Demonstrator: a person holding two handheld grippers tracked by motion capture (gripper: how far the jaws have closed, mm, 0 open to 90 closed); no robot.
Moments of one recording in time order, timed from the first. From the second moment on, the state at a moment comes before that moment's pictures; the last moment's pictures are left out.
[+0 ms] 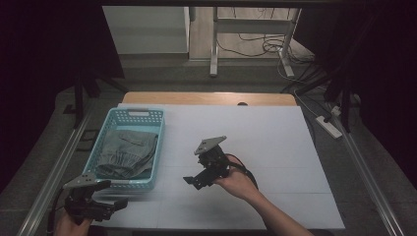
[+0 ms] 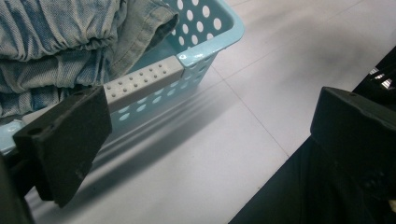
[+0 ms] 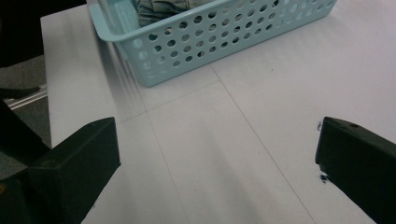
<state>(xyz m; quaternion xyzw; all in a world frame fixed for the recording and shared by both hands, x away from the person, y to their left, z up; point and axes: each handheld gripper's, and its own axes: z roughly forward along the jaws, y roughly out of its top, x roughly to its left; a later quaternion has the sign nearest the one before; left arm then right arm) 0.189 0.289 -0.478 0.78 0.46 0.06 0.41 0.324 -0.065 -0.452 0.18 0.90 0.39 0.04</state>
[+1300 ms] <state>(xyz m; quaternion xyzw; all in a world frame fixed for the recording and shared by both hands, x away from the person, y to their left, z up) 0.189 0.289 -0.478 0.79 0.46 0.06 0.41 0.308 -0.121 -0.446 0.22 0.88 0.41 0.05</state>
